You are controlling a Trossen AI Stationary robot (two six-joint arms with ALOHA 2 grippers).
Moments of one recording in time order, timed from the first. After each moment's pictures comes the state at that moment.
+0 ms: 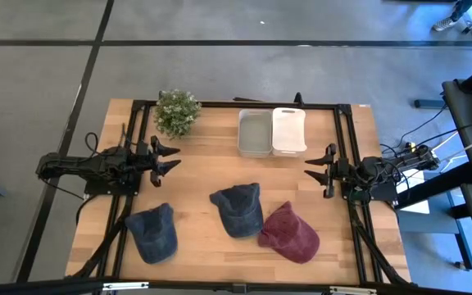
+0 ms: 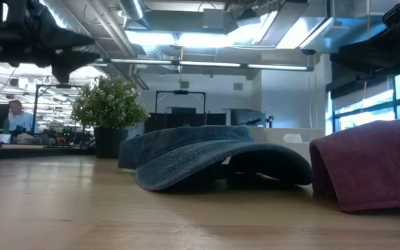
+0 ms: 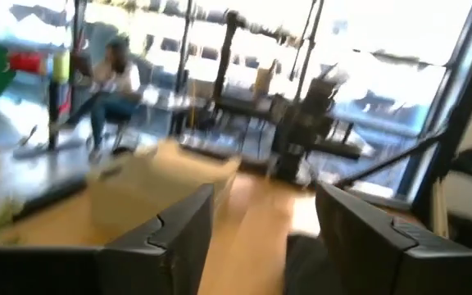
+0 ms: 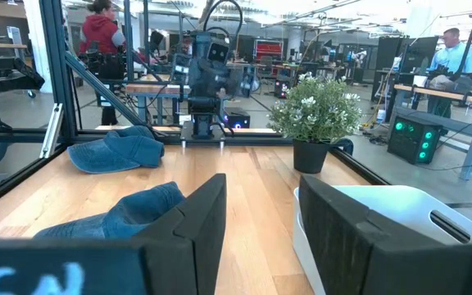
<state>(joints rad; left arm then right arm) -0.02 0.02 0.01 0.16 -0.26 -0.19 0.31 0.01 0.01 0.08 0.45 -0.09</state>
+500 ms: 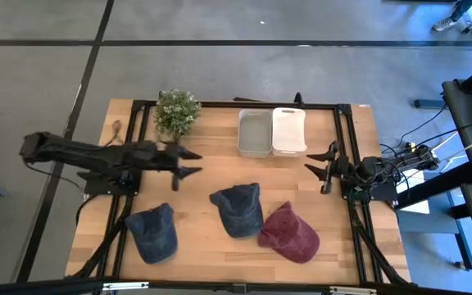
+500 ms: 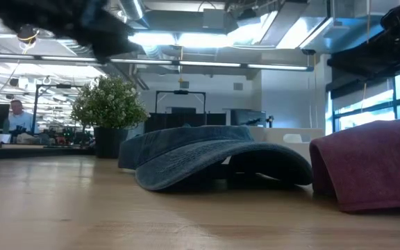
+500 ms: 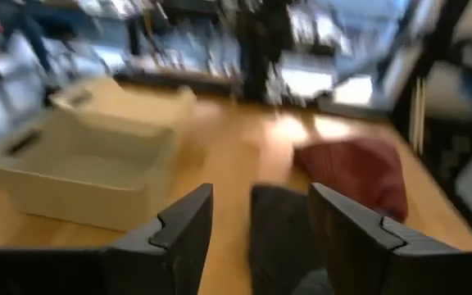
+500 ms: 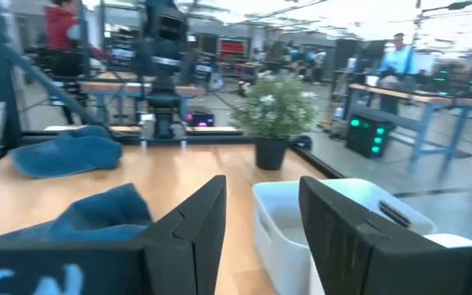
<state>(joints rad) -0.02 0.87 0.44 0.18 -0.10 -0.15 0.31 0.01 0.01 0.08 0.59 -0.11</state>
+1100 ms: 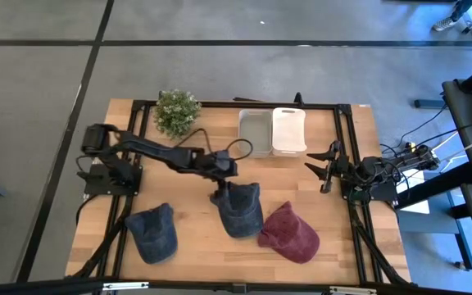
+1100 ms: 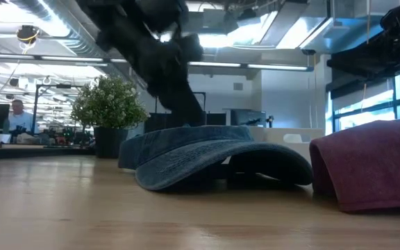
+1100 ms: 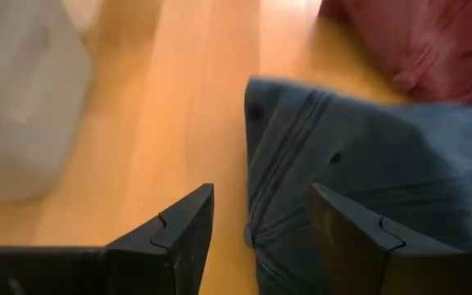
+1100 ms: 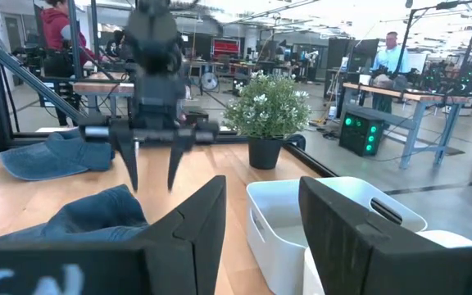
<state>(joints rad) 0.01 1.71 0.95 -0.03 0.02 -0.09 0.31 0.01 0.01 0.08 0.60 -0.11</state>
